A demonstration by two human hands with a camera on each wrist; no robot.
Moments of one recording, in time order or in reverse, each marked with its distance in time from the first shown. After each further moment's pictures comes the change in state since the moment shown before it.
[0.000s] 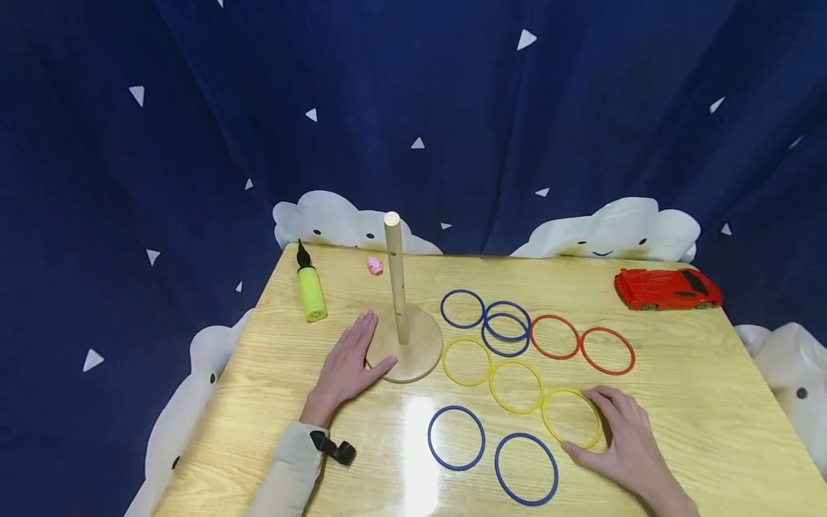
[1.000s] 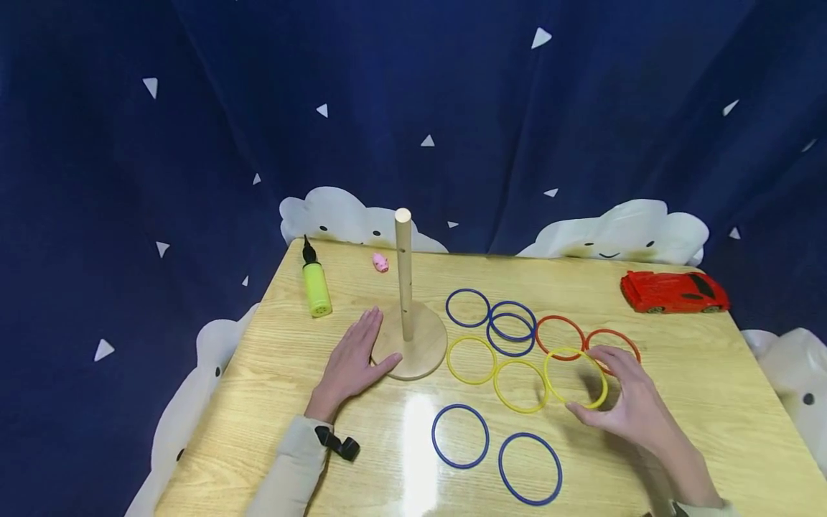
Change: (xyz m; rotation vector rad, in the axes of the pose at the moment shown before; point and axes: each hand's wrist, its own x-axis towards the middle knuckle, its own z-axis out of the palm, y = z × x) left_hand 0.001 0.000 -0.003 0.024 -0.027 -0.004; right_hand 0.075 -0.031 -0.038 0.097 0.032 -0.117
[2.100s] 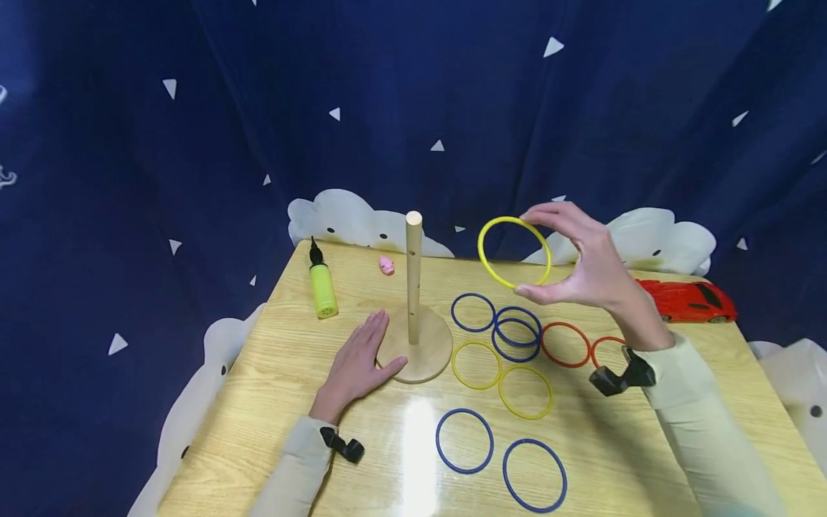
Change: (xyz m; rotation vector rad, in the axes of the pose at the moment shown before) left_hand 0.000 0.000 0.000 0.040 0.028 0.033; right_hand 0.225 -0.104 -0.037 0.278 0.044 -0.516
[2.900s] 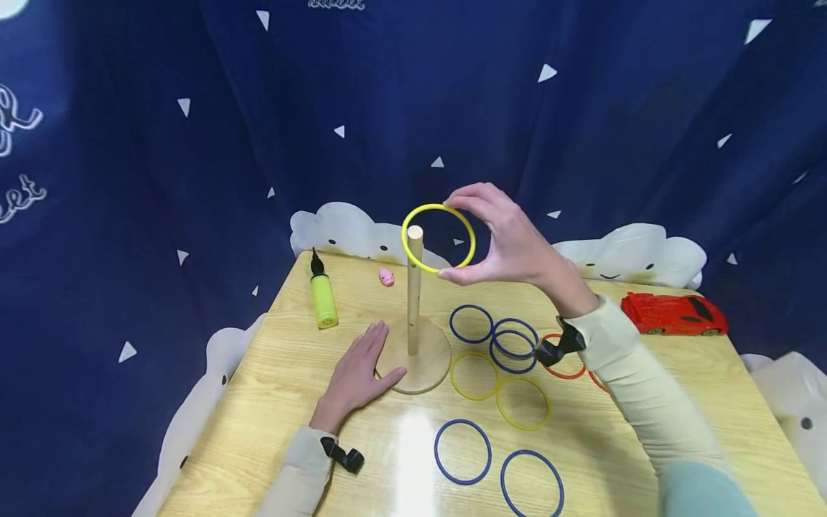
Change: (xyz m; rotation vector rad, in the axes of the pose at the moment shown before) left_hand -0.001 0.003 0.000 -0.022 -0.005 -0.026; right_hand 0.083 -0.019 0.052 -0.058 -0.095 -0.096
